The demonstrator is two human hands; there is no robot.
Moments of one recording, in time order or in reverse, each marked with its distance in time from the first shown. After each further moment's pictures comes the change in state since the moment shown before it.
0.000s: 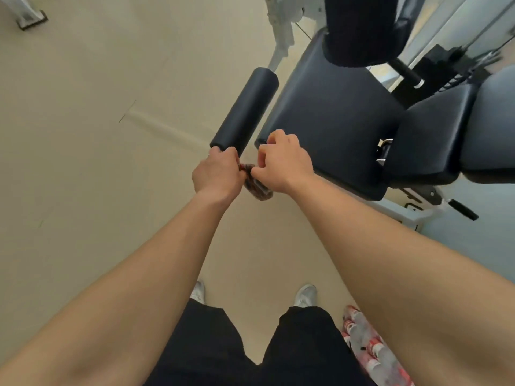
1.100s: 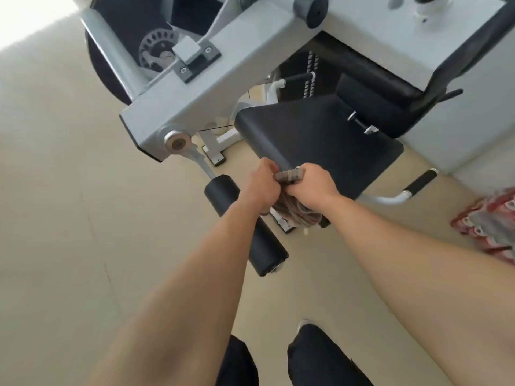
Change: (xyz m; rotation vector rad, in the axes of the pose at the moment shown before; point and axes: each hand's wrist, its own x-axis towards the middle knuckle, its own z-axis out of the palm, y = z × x) left_hand 0.350 0.064 -0.077 -0.006 -0.650 0.971; right_hand 0.251 -0.066 -0.024 0.758 0.609 1.059
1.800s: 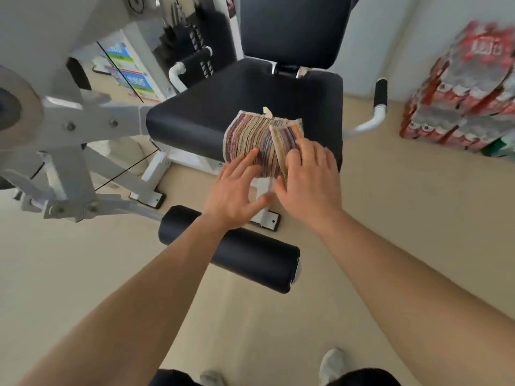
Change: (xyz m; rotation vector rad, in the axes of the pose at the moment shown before) left_hand 0.149 -0.143 0.080 0.530 -0.094 1.062; right_hand 0.026 0.071 0.147 -0.533 0.698 0.168
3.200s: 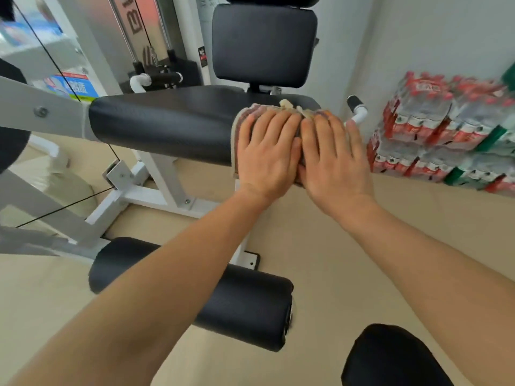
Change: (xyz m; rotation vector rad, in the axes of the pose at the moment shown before) left_hand 0.095 0.043 0.101 0.111 0.880 0.291; right_hand -0.003 0.067 0.102 -0.514 0.648 -0.065
